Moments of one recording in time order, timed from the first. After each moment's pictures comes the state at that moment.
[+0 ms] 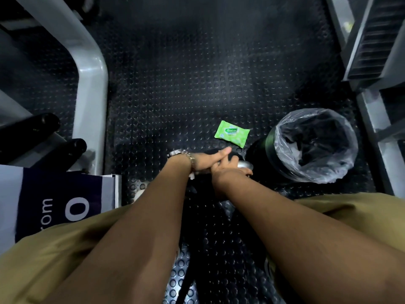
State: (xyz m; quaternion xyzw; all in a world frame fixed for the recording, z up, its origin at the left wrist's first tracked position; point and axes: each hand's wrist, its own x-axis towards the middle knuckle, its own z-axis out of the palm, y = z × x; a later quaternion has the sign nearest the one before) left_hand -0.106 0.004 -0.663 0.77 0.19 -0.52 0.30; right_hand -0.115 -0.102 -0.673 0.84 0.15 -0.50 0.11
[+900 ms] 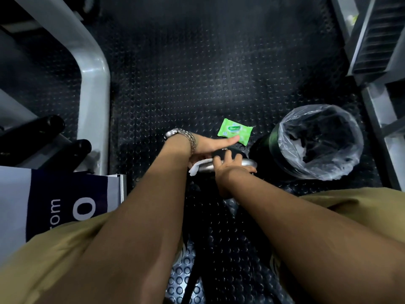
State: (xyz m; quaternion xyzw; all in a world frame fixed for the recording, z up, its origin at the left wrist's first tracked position) left_hand -0.077 0.017 -0.650 0.71 0.19 -0.59 0.34; right_hand -0.117 -0.104 -0.667 0.85 0.15 -0.49 0.11
